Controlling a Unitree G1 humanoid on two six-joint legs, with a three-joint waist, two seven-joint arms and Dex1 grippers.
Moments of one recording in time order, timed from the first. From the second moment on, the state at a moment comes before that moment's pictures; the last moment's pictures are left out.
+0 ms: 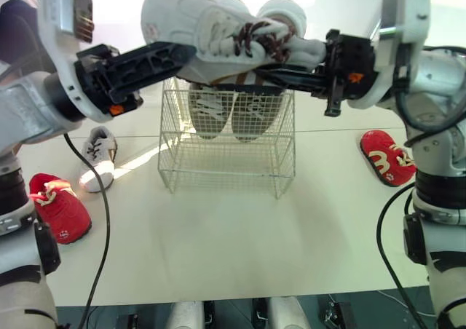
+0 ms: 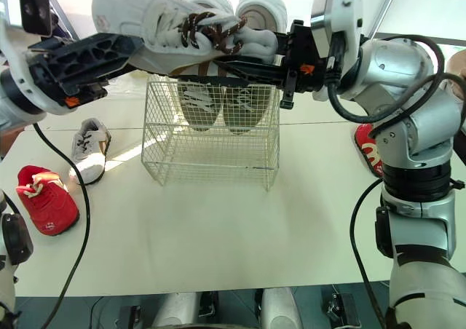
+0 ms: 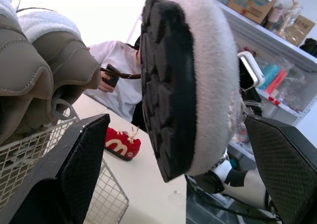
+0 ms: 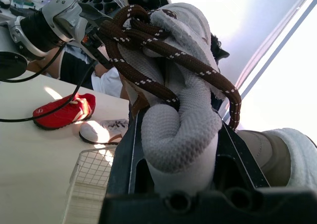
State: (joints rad) left arm -0.88 0.86 0.29 -0.06 -1.84 1.15 -0.29; right arm -0.99 -0.69 -0.01 -0.23 0.65 0.43 1.01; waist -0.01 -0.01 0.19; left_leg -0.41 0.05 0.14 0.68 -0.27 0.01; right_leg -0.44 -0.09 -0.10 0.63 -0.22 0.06
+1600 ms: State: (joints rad) left arm -0.69 0.35 0.29 -0.34 -1.58 0.66 -0.13; right arm -0.77 0.04 -0.12 -0.32 1.11 0.43 0.19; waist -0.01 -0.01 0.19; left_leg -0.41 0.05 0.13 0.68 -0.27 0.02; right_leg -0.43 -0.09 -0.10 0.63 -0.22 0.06
